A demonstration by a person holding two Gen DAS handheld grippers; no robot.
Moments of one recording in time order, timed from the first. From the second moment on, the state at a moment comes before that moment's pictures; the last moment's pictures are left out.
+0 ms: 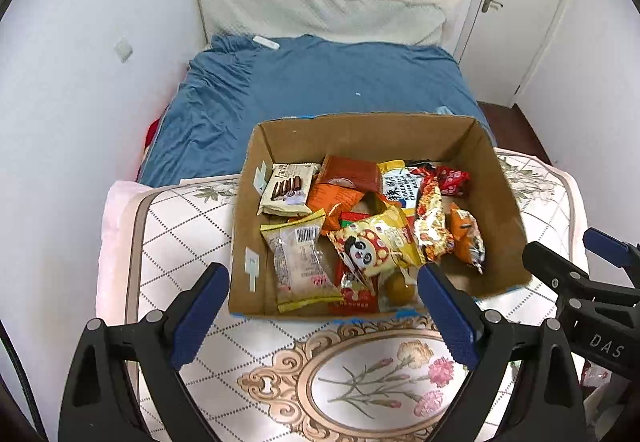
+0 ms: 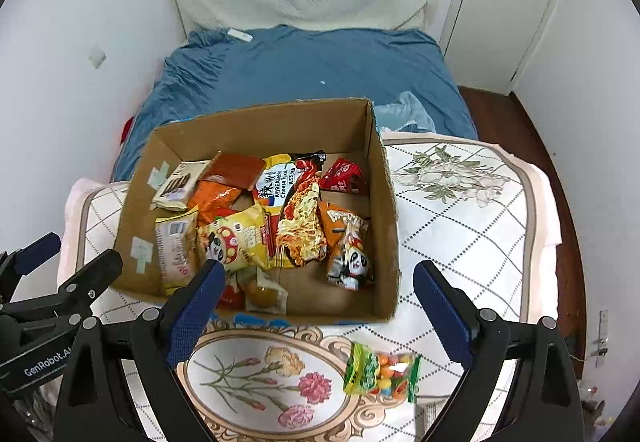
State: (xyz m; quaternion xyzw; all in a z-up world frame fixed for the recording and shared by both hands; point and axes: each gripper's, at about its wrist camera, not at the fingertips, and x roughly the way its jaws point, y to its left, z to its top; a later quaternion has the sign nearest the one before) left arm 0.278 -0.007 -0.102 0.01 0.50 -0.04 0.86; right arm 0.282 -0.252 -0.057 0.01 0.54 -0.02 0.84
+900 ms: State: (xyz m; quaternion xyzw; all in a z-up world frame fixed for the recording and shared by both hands) left arm 0.162 -0.104 -0.148 0.05 0.55 -0.09 0.83; right arm 0.112 -0.413 -0.122 0.17 0.61 -0.10 0.77
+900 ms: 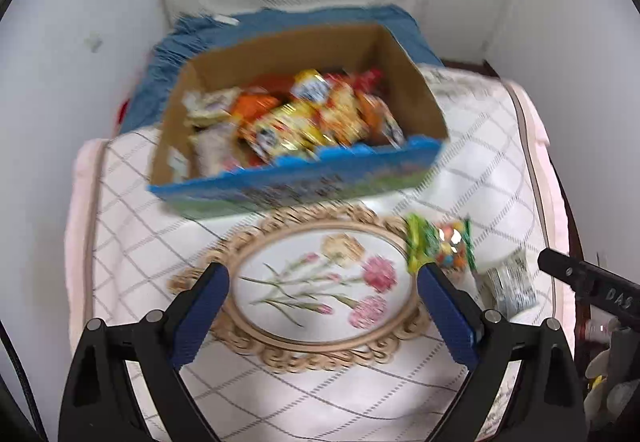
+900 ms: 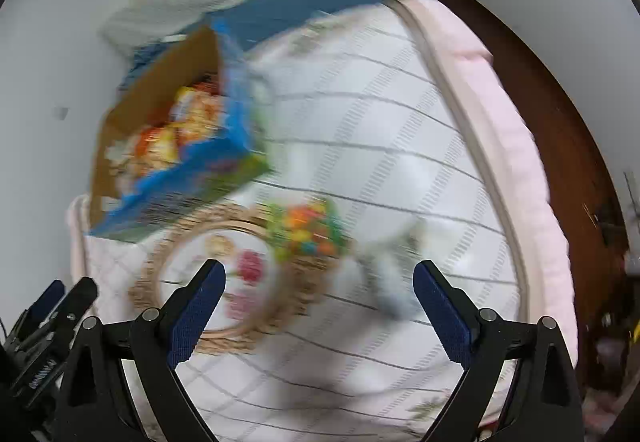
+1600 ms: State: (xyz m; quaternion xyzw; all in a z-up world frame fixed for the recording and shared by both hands) left arm 0.188 -0.268 -0.259 0.35 0.52 -0.29 0.72; right arm 0.103 -0.468 -0.254 0.10 0.72 -0.08 0.69
